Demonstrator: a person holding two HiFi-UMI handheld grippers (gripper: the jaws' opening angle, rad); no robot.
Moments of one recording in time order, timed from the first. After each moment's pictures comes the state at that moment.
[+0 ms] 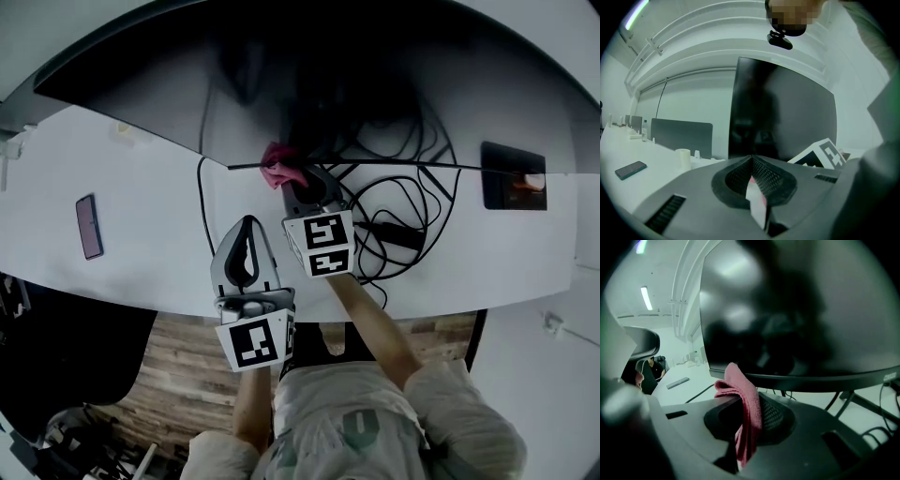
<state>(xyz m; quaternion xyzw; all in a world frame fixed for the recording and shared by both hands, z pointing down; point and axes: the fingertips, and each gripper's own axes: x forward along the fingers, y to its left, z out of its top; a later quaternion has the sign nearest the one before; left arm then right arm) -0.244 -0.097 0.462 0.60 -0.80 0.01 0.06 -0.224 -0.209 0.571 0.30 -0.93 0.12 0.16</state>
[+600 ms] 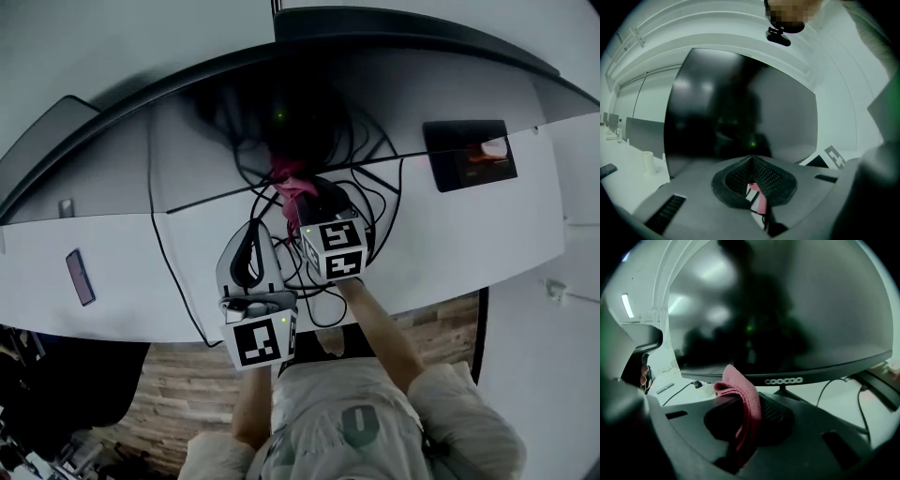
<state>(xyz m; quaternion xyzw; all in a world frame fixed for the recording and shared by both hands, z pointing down) -0.128 -0.175 0.443 0.68 -0.73 0.02 0.05 -0.071 -0.275 0.570 0.39 -0.89 0.17 0.16</state>
